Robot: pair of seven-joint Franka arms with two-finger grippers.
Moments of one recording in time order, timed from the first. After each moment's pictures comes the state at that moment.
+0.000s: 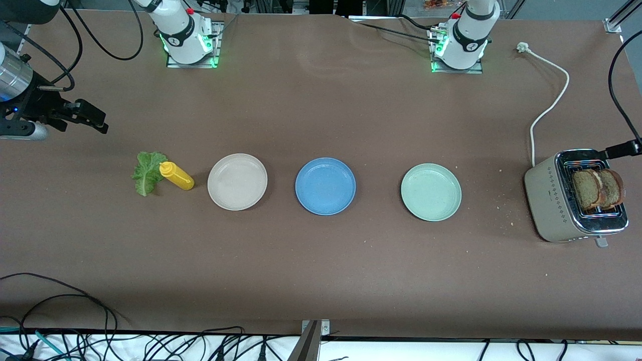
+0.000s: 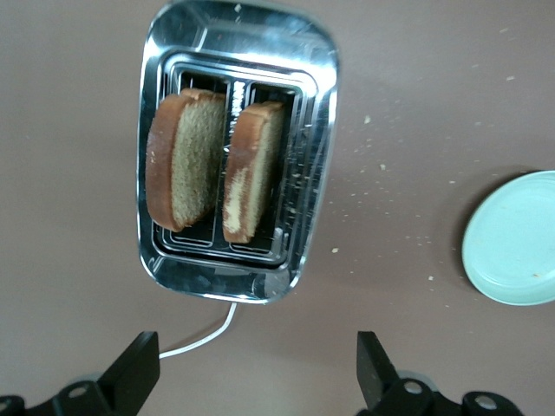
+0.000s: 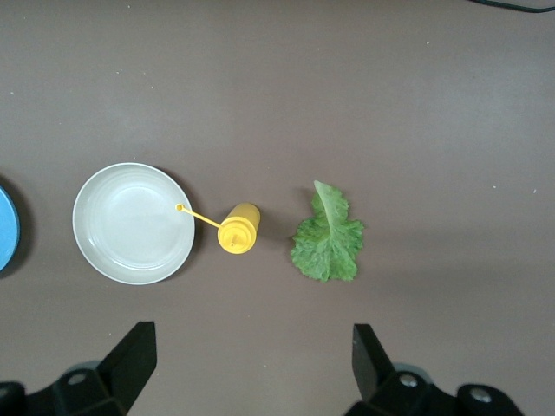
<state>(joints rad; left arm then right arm) 0.32 0.26 0.01 -1.53 0.03 1.60 0.08 0.02 -0.03 0.01 -1.73 0.01 1.71 0.08</state>
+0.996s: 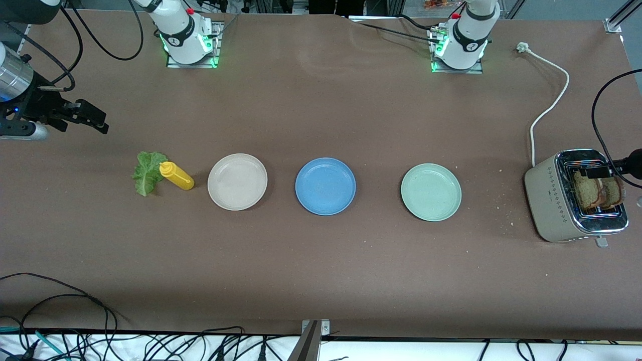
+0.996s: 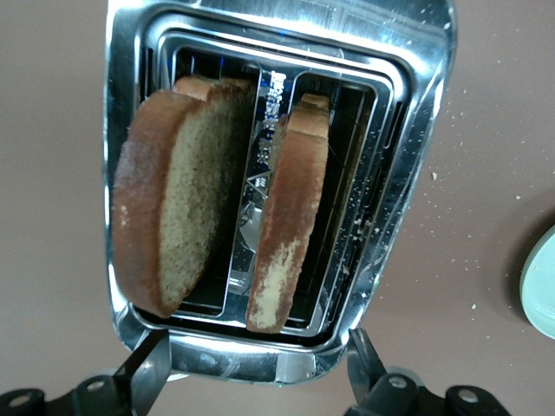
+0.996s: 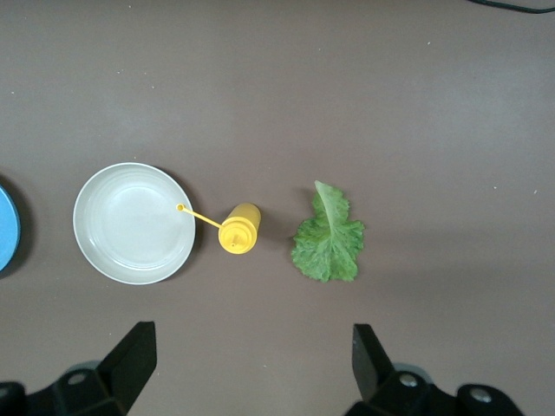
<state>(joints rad) 0.38 0.44 0.00 -1.53 0.03 1.67 0.09 0.02 -0.03 0.01 -1.73 0.01 1.71 0.08</state>
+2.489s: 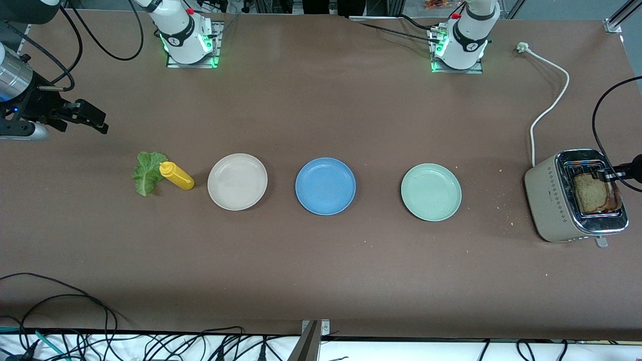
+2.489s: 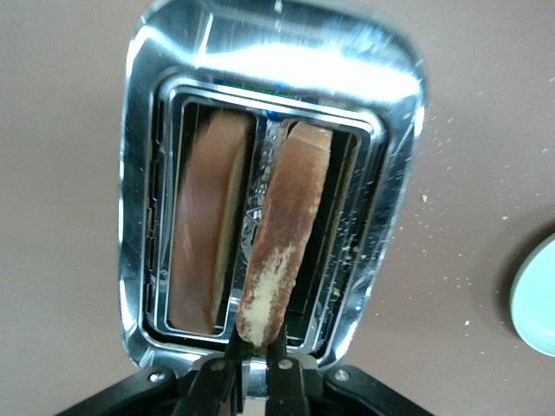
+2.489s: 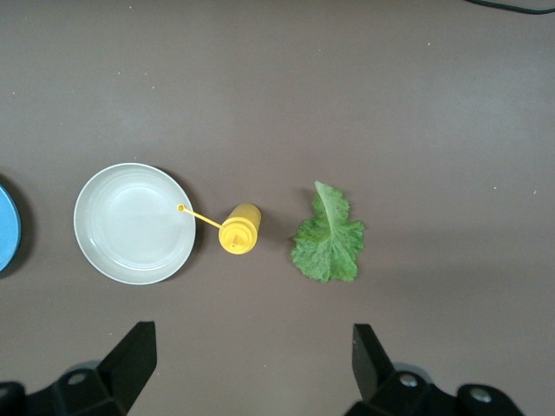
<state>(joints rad) 0.38 0.46 -0.01 -1.47 0.03 1.67 0.09 0.02 -0.03 0.01 -1.72 0.01 1.71 0.08</state>
